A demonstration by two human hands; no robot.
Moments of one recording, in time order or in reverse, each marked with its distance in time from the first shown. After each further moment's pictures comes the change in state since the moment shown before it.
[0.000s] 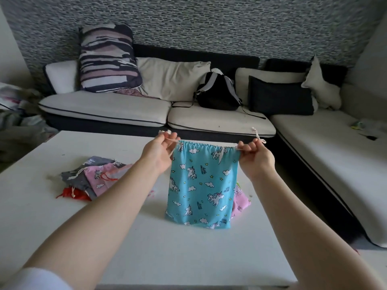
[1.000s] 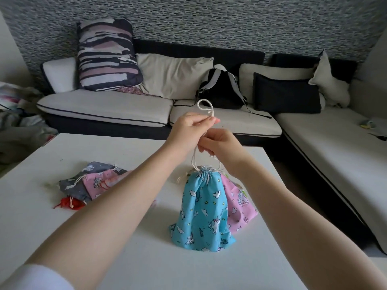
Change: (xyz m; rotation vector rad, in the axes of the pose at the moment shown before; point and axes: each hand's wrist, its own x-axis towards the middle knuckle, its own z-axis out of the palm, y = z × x) left_hand -0.006 0.023 0.069 0.776 -0.339 0.600; right_hand -0.013 0.032 0.081 -1.241 -0.633 -0.236
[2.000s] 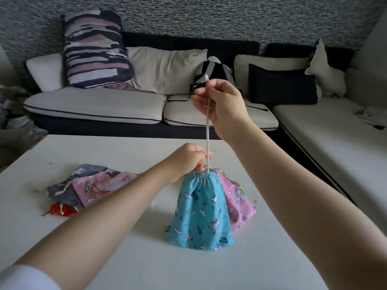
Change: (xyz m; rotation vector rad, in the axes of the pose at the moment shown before) left_hand -0.002 -0.047 0.012 0.240 -0.368 -0.376; right_hand 0.054 -0.044 -0.019 0.756 0.232 0.059
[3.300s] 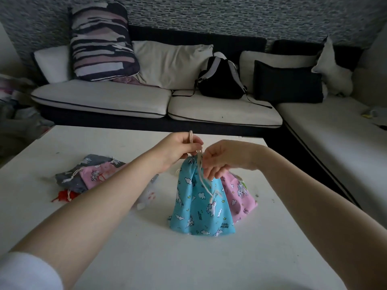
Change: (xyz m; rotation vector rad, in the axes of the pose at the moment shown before) left_hand -0.011 -0.023 -0.027 -0.235 0.017 0.067; right_hand -0.039 0.037 -0.064 -1.039 -0.701 0.481
